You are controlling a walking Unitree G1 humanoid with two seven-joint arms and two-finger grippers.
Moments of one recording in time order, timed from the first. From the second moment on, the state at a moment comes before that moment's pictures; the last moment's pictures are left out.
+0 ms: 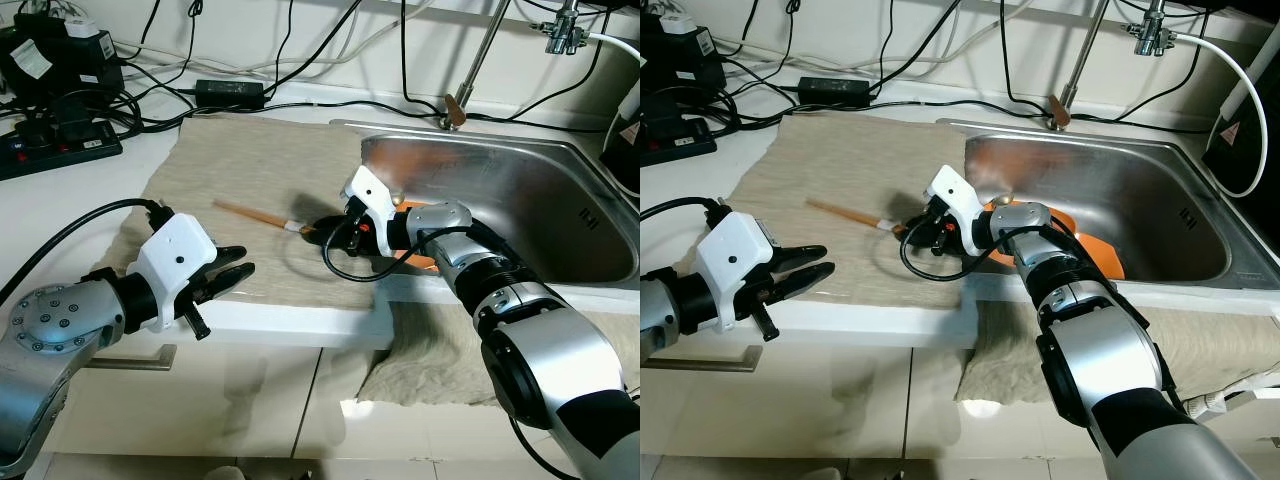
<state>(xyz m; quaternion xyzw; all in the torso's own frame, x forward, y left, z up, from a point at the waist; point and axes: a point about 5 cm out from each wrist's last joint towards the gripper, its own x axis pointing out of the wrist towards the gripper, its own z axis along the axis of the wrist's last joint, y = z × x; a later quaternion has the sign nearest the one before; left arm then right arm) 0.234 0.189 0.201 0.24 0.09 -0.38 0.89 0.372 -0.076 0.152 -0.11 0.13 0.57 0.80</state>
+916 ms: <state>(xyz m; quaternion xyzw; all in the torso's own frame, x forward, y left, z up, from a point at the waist) 0.239 0.178 0.199 0.23 0.08 -0.39 0.89 0.388 -0.105 0.182 0.03 0.03 0.48 0.87</state>
